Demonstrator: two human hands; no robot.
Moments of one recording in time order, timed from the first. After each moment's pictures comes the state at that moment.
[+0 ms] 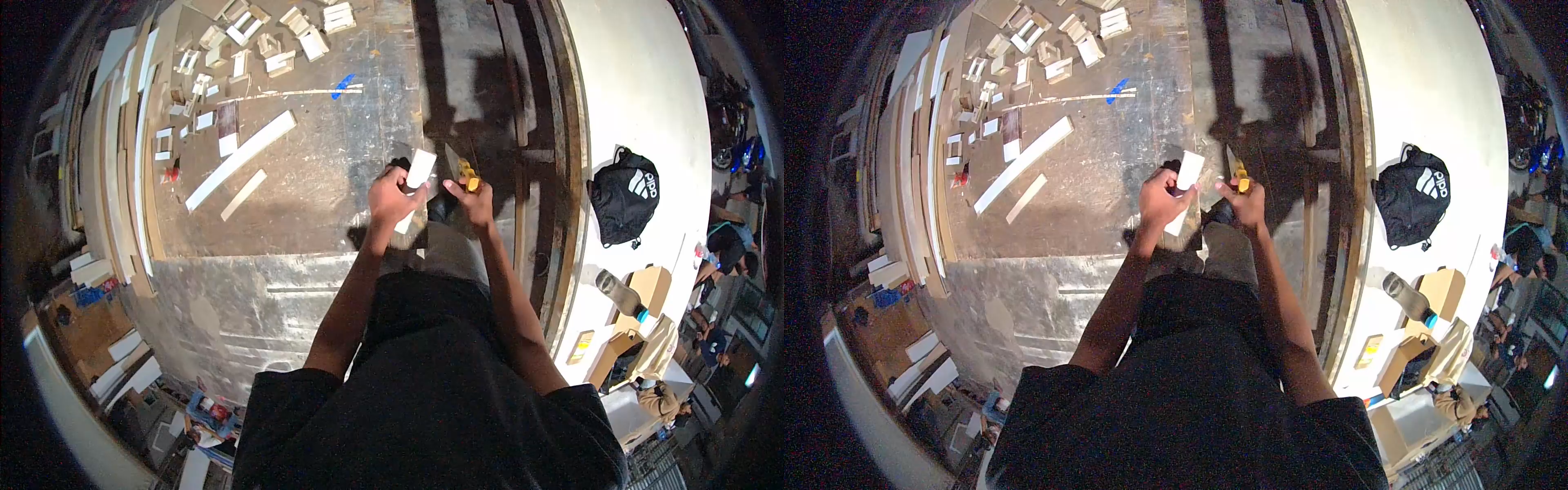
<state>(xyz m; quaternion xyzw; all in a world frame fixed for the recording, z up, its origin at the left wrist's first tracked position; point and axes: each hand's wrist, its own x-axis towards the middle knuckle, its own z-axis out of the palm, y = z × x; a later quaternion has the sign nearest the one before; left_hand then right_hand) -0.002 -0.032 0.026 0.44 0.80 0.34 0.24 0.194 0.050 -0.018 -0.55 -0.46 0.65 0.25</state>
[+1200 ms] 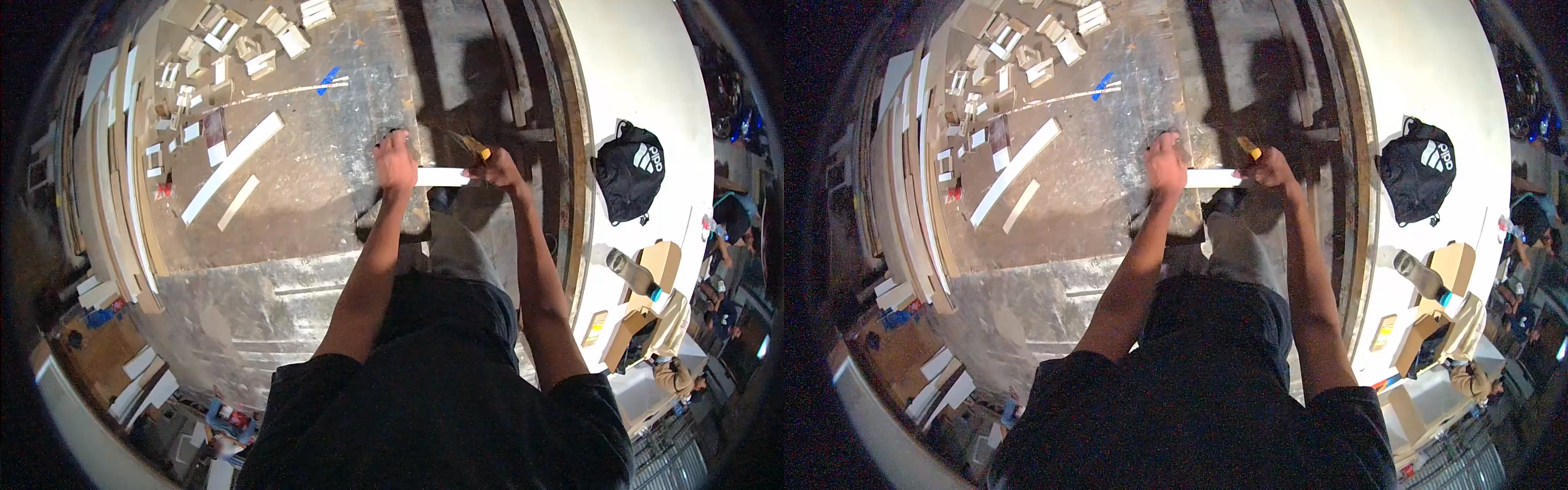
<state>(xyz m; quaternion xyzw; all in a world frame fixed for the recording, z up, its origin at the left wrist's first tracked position) -0.003 0.011 -0.026 0.50 0.82 0.26 0.10 0.263 0.142 -0.118 -0.36 -0.77 0.52 0.06</state>
